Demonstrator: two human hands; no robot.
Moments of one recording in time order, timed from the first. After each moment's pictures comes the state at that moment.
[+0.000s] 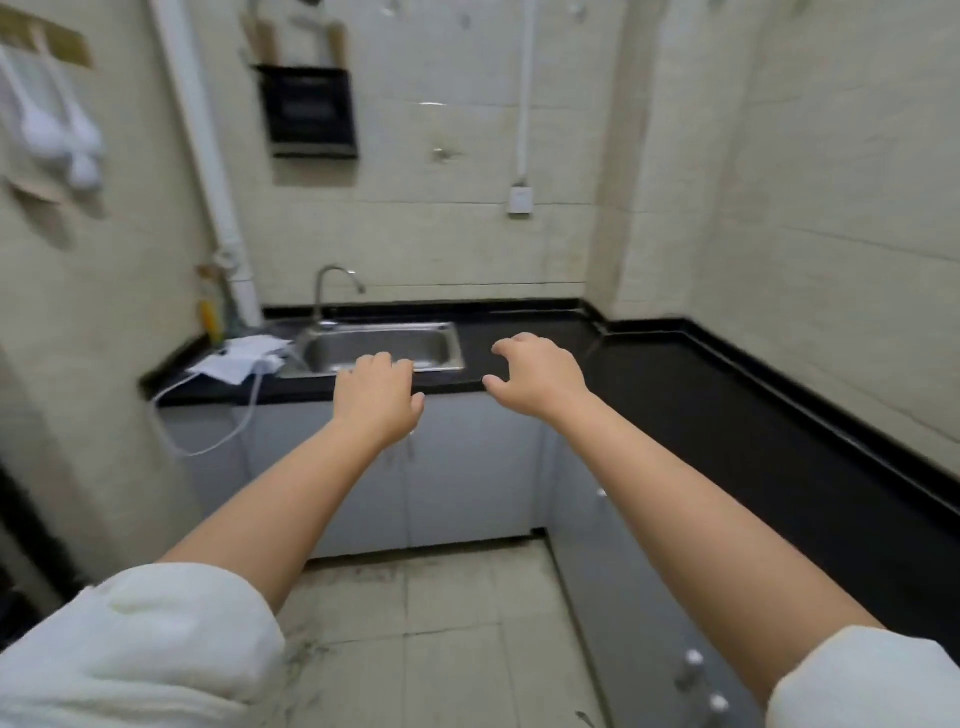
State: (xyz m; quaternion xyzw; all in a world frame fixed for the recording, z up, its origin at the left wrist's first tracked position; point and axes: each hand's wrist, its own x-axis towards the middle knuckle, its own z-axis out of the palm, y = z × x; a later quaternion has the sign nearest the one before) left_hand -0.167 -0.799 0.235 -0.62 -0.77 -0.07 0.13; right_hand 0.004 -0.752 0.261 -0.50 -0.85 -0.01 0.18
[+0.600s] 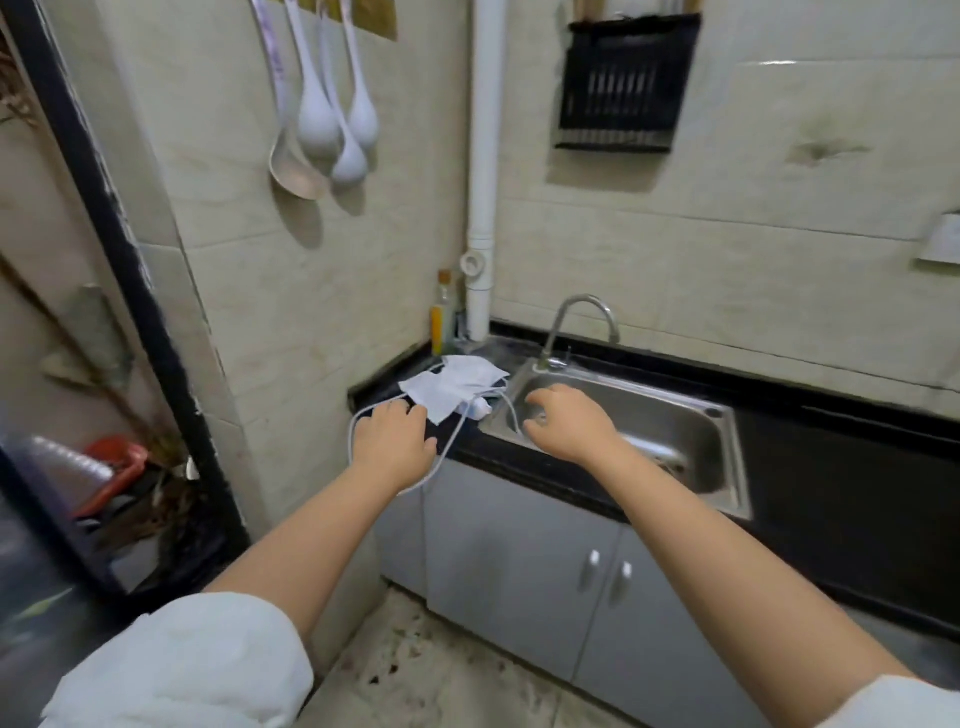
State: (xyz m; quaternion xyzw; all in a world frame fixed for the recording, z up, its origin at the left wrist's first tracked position) left_hand -0.527 -0.599 0.179 -0.38 -0.92 -0.05 0.06; right_hand -0.398 -0.445 0.206 -0.26 -0.96 0.09 0.09
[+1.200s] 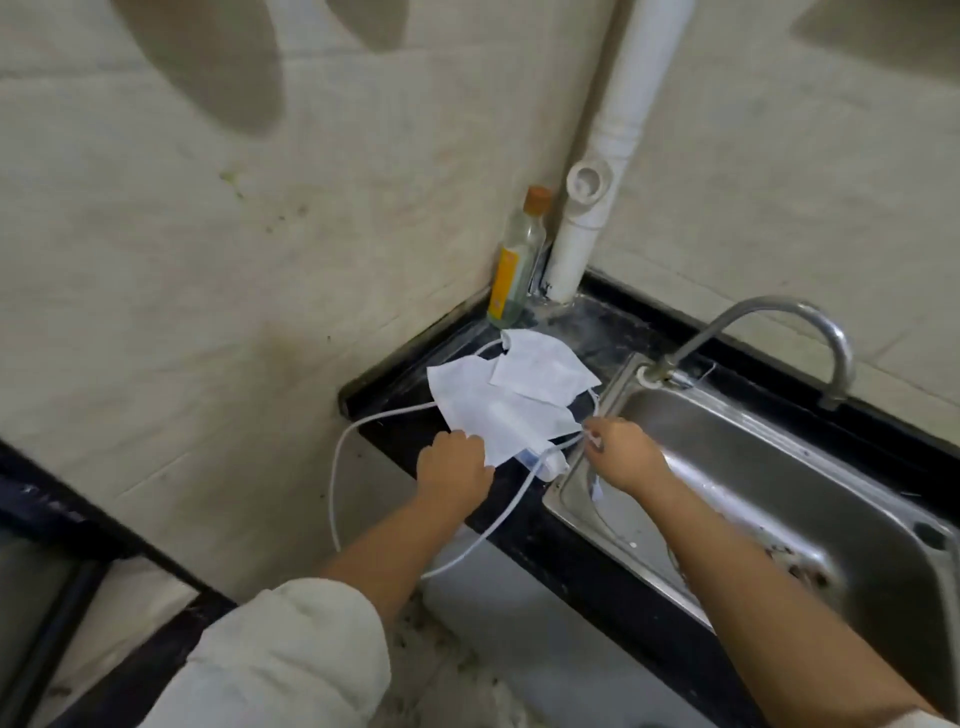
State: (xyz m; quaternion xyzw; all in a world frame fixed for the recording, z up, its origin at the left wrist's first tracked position) left_hand -0.787 -0.382 0.016 -0.35 -0.93 -0.08 -0.12; right_hand -0.695 -0.212 0.058 -0.29 -0.94 0.14 -0.07
